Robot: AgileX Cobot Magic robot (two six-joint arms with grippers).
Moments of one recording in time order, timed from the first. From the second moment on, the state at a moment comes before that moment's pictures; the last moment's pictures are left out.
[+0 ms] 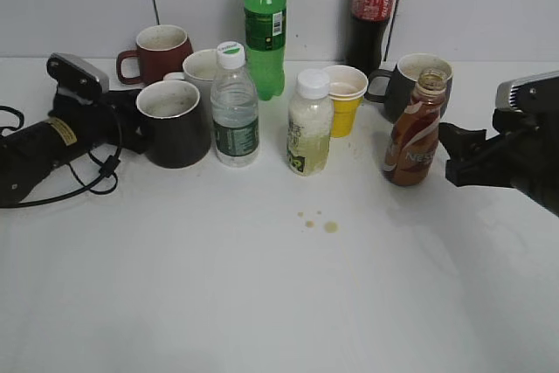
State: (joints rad) left arm -0.07 2.32 -1.02 0.52 -1.04 -0.02; right arm 0.25 1.68 -0.36 0.04 -0.95 -0.11
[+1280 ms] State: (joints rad) left arm -0.07 2.02 -0.66 0.39 -1.14 -0.01; right arm 0.25 1.99 -0.36 -0.03 -1.20 -0.03
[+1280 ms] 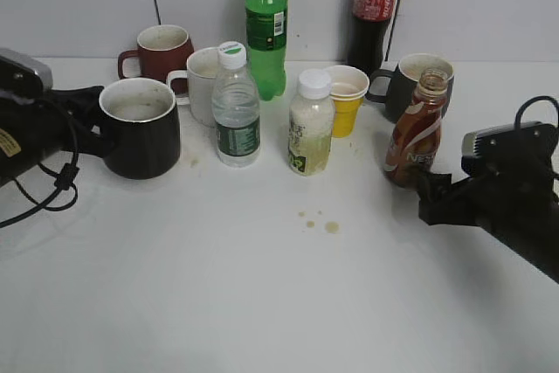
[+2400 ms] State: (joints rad) left arm -0.35 1.89 -0.61 0.36 -1.14 -0.01; right arm 0.25 2.24 -0.66 -0.09 -1.21 0.02
